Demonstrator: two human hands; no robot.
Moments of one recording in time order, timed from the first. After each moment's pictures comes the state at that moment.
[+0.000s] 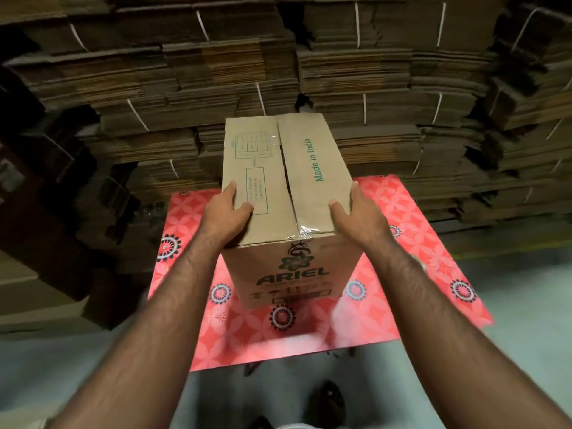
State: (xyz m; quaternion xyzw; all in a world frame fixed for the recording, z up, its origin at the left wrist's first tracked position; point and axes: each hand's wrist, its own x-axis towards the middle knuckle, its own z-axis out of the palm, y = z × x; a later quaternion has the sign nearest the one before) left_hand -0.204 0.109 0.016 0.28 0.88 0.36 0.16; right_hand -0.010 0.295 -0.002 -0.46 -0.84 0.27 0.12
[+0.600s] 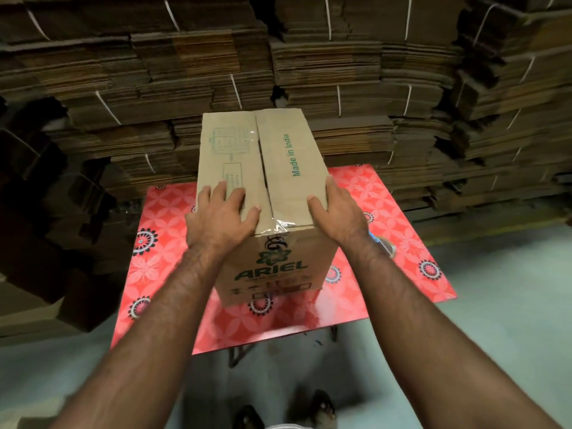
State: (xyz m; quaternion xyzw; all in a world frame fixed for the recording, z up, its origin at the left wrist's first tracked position) left_hand -0.136 0.107 0.012 0.39 0.91 0.15 0.01; right_hand 0.022 0.284 -0.009 -0.43 -0.86 0.24 0.15
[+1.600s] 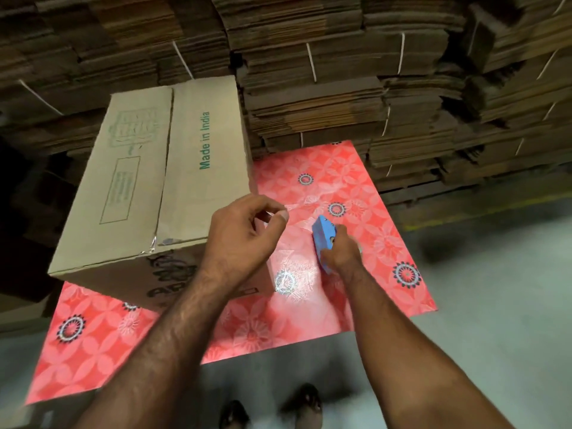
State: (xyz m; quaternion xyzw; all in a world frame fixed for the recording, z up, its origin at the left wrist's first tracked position) left_hand 0.014 0.265 0.017 0.44 0.78 0.44 0.09; right_hand 0.122 0.437 -0.176 -0.54 -0.71 0.44 0.06
